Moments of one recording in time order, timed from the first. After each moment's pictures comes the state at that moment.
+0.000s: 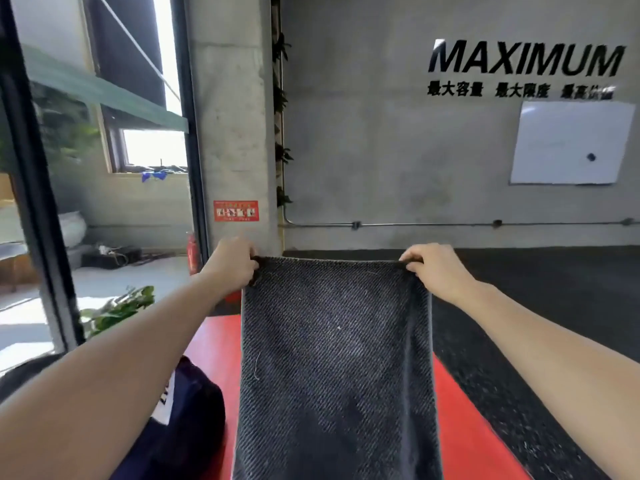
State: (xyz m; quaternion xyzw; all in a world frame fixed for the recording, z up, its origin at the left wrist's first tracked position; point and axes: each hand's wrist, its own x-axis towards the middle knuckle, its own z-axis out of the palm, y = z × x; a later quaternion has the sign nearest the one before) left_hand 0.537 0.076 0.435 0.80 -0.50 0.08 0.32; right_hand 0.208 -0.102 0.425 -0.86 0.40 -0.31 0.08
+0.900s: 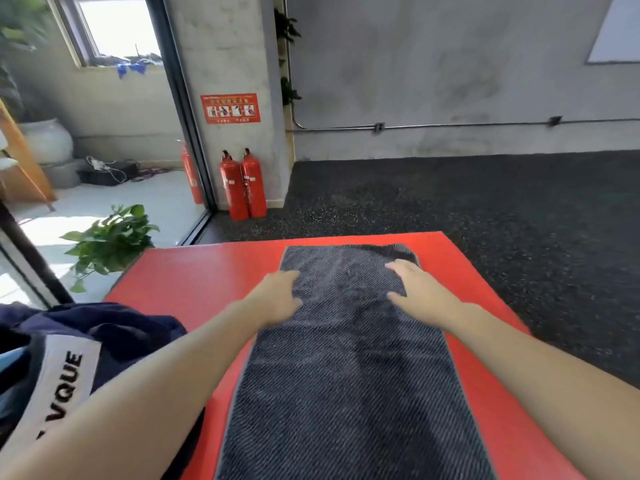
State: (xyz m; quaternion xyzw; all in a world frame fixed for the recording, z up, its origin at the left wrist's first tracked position) left_hand 0.604 -0.093 0.171 0.82 -0.54 -0.13 0.10; right_hand 0.353 -0.256 0.149 -0.91 0.37 -0.09 0.15
